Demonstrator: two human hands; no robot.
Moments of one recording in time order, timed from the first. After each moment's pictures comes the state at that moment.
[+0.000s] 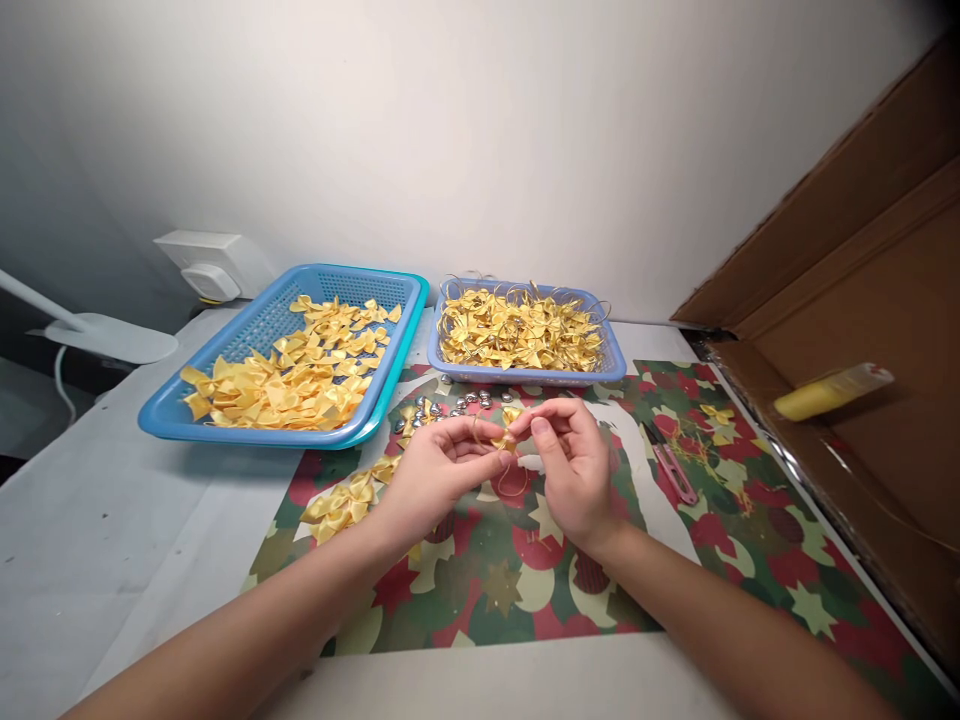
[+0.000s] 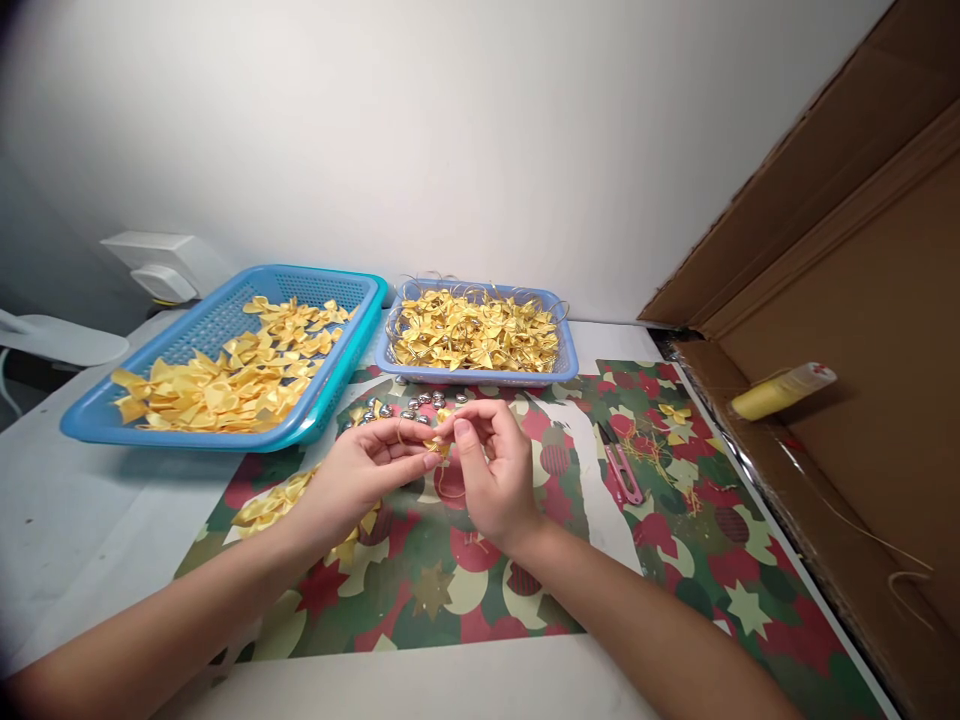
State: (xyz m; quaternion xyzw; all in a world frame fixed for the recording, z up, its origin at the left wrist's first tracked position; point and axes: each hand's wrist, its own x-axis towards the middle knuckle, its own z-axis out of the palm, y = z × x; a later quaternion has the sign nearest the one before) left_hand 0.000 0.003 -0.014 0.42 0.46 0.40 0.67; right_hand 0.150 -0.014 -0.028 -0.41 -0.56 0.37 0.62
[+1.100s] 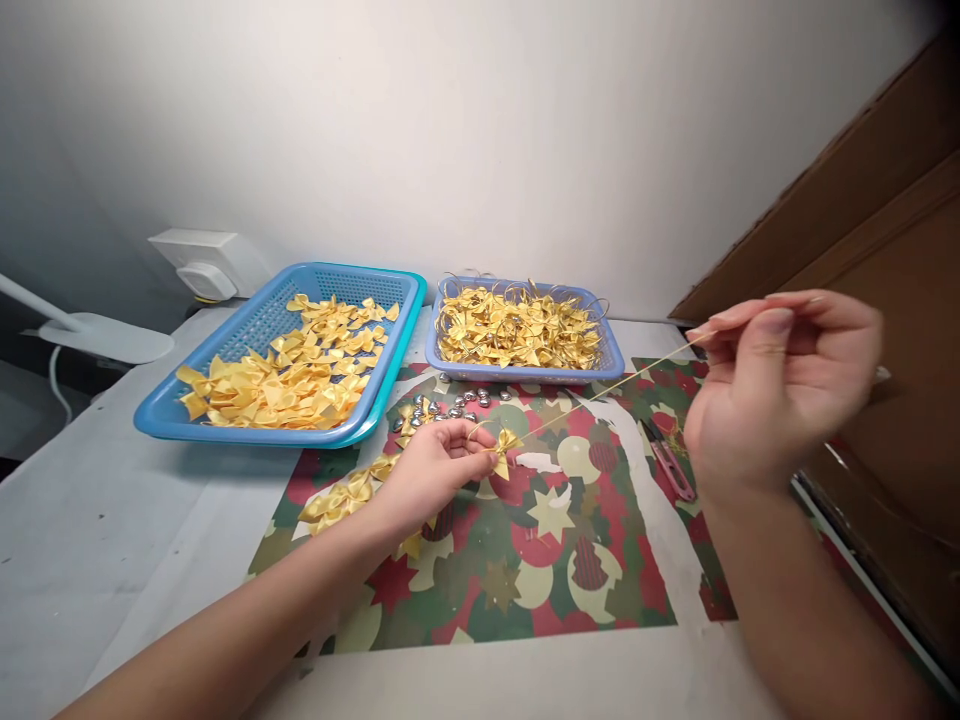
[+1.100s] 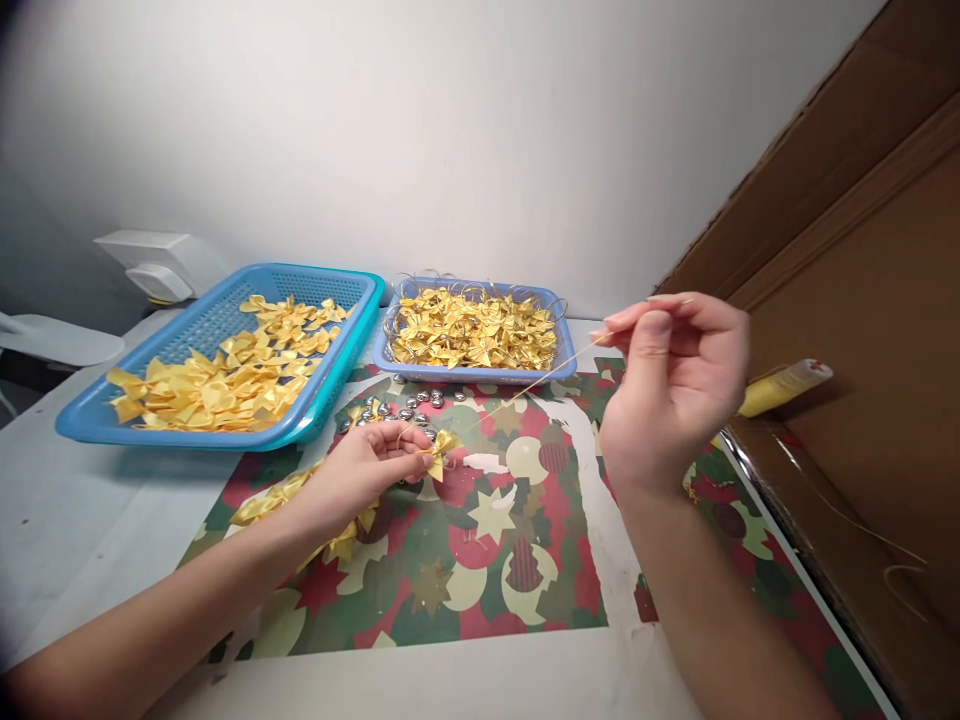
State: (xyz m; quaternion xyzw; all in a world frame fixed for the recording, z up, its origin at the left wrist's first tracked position) left_hand -0.003 0.008 -0.017 0.46 0.51 0.33 0.65; right_hand 0.223 0.024 0.051 -0.34 -0.51 0.04 0.79
